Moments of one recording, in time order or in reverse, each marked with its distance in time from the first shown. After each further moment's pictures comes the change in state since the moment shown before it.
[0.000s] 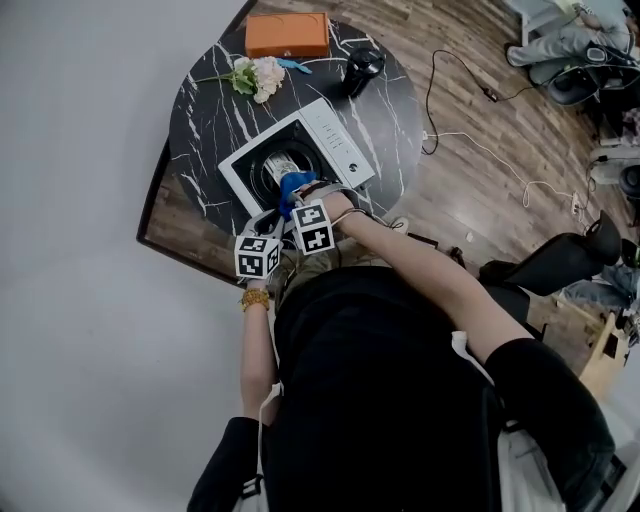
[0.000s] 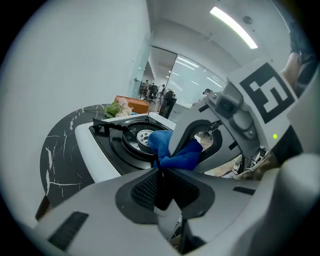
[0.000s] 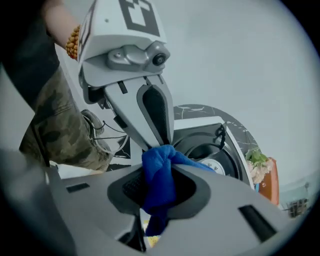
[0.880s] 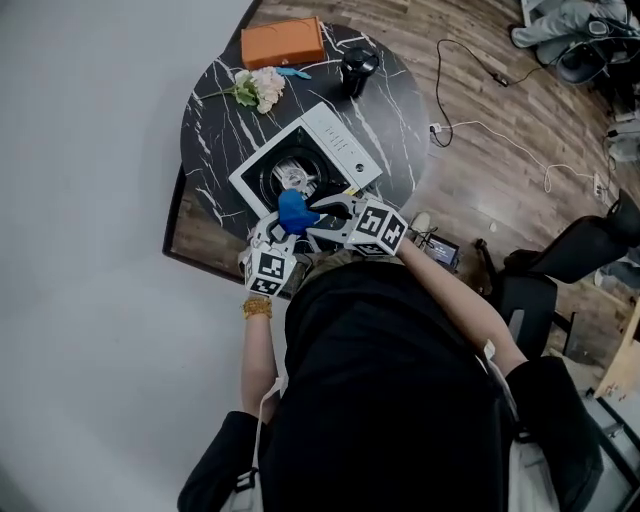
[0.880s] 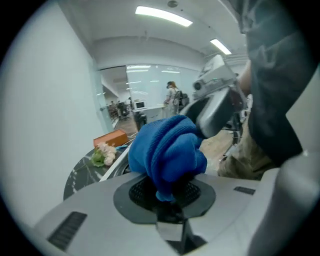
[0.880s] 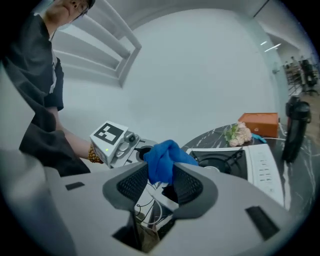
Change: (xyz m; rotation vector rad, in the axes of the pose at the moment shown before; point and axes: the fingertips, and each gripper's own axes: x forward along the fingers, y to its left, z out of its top) left arm -0.036 -0.039 0.058 0.589 -0.050 -0.012; right arm -0.150 -0.013 0.019 0.824 -0.839 -0.036
